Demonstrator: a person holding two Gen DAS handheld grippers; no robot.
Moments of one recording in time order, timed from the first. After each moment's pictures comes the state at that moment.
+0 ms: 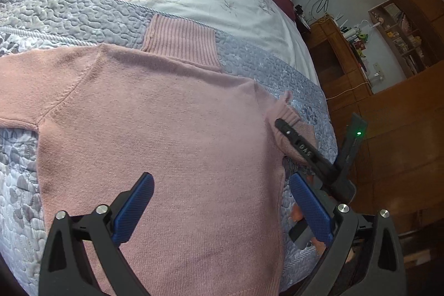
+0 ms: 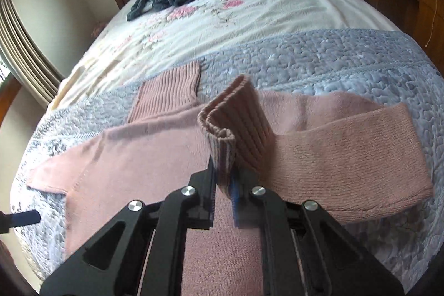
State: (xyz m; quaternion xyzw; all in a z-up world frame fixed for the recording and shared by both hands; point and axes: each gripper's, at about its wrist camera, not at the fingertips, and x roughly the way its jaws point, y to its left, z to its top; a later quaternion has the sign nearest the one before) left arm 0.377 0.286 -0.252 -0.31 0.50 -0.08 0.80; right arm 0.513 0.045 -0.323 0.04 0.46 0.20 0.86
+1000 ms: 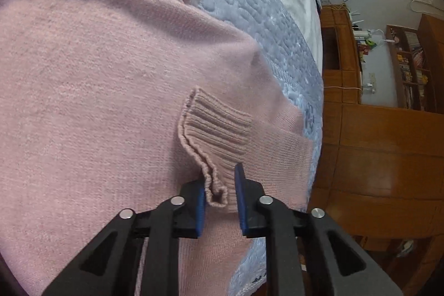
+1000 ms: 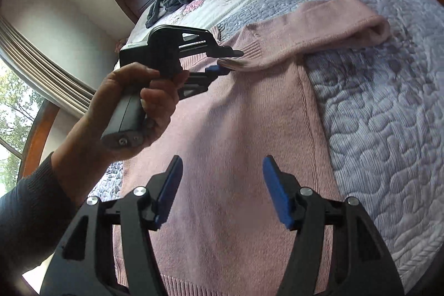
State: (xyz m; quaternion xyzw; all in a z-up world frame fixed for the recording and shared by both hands) left arm 0.531 0.201 -0.384 -0.45 0.58 -0.13 0.67; right arm 0.331 -0.027 -0.311 0.19 0.48 0.25 0.82
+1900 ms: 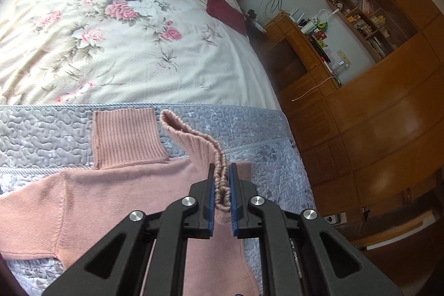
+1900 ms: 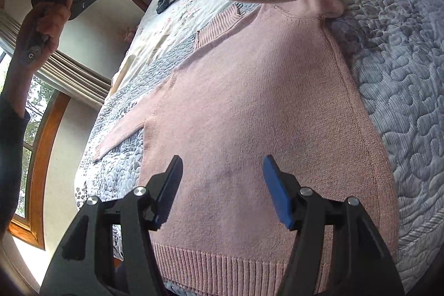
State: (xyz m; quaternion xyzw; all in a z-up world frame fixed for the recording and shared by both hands) left arm 0.510 0.313 -0.110 -0.26 0.46 -0.16 0.83; right arm 0.285 0.009 -0.308 0.20 0.51 0.27 0.79
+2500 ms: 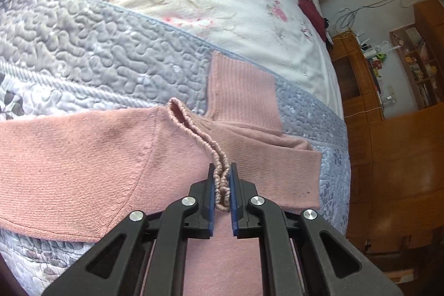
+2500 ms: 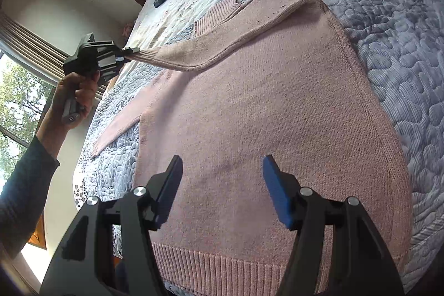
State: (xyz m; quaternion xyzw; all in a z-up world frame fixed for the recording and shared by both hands) left arm 0.463 0.457 -0.292 -0.35 0.53 -0.04 0.78; right arm 0.291 0.020 -0.326 0.20 0.52 0.27 0.78
